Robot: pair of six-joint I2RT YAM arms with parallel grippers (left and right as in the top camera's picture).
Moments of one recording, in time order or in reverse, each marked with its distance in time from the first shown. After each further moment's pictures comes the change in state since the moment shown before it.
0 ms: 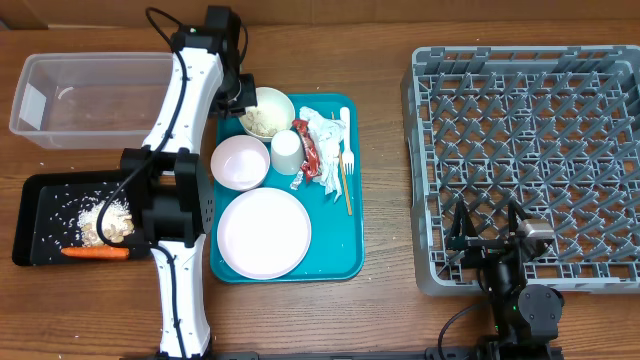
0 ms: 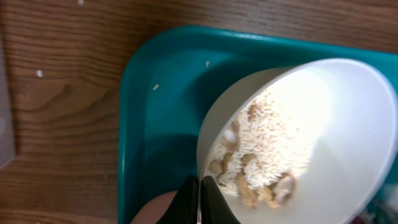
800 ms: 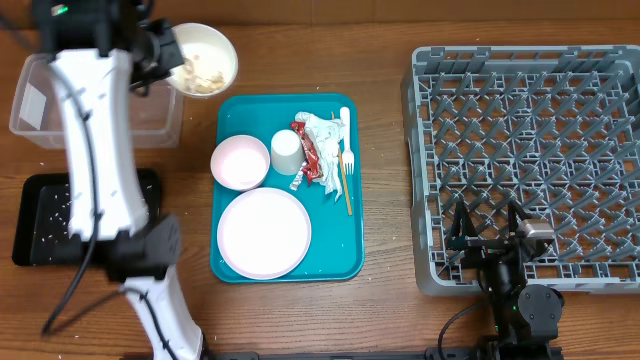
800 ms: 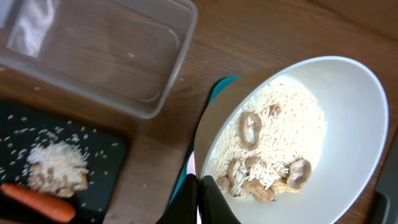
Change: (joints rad) left arm 0.153 -0.296 0.410 -0.398 -0.042 -0.086; right arm 0.000 0.000 0.000 0.001 0.000 0.001
